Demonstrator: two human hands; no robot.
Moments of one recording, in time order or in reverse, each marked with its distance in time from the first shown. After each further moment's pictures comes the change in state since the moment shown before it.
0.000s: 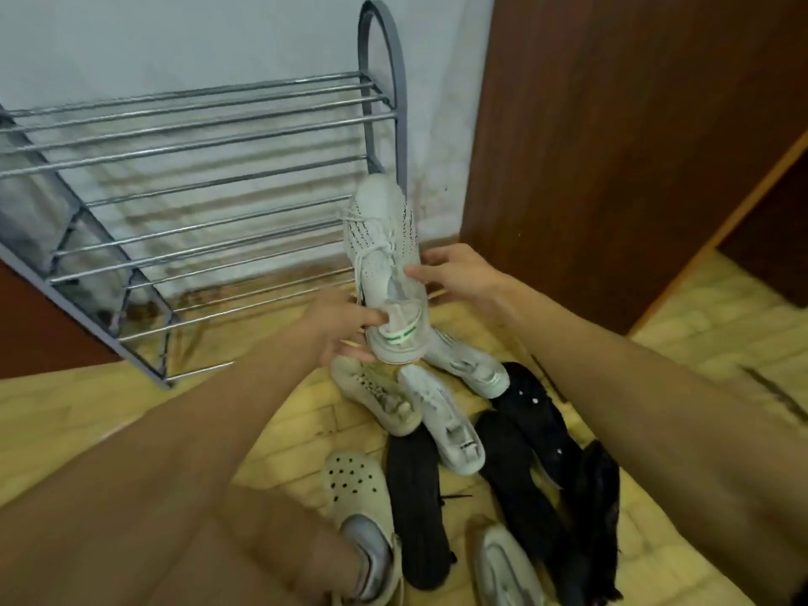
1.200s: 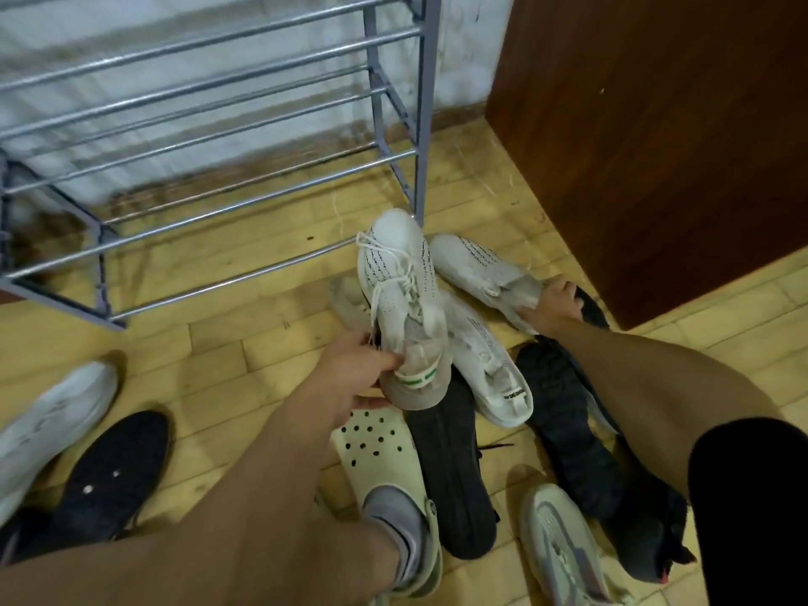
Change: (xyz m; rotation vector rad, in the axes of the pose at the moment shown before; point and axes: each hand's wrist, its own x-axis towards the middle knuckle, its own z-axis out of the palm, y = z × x) left_hand 0.087 -0.137 0.013 -0.062 -0.056 -0.332; right_hand 0.095 0.300 -0.017 -0.818 0.272 0.671
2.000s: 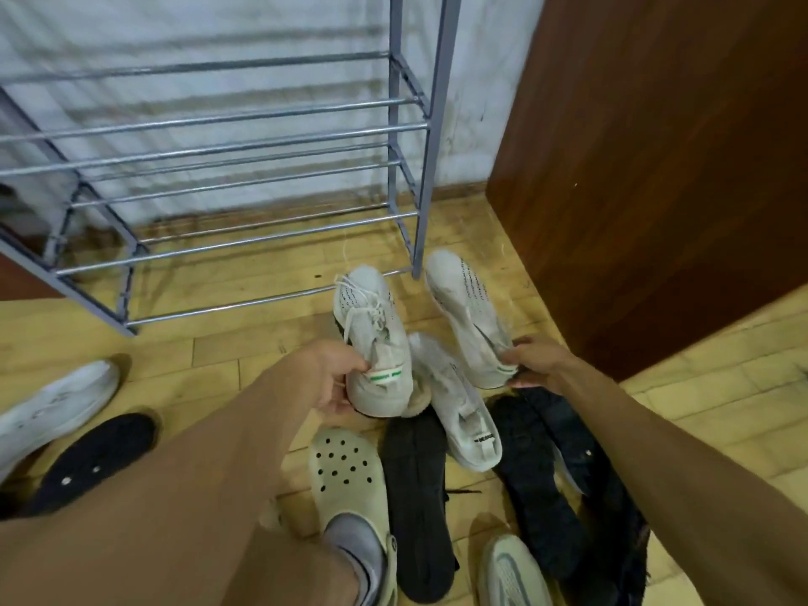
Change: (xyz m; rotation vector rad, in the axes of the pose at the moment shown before) left_hand -0.007 0.024 -0.005 -0.003 0.092 -0.173; right_hand -0.072 -0.008 -0.068 0.732 -0.375 0.037
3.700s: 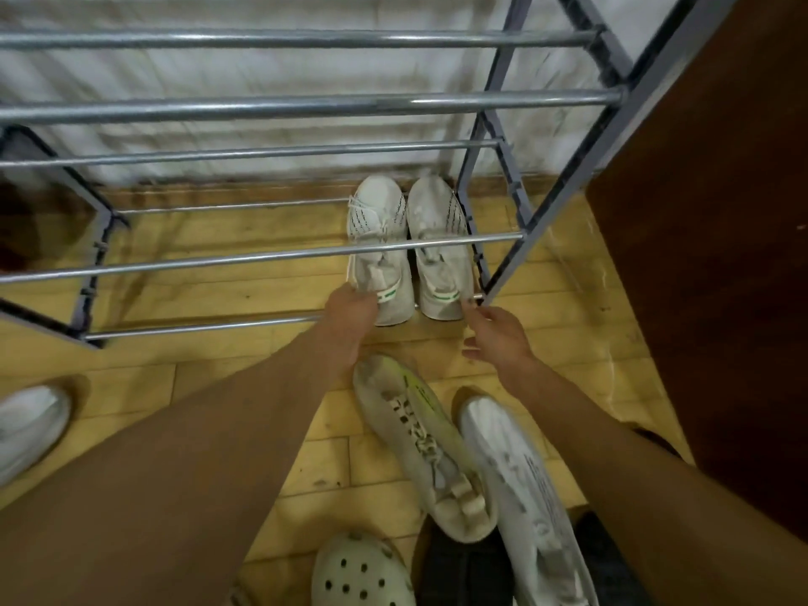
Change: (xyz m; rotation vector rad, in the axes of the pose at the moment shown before) left_hand 0.215 0.101 -0.056 -0.338 0.219 0.248; right_hand 0.147 -0.125 0.153 0.100 0.041 -0.204
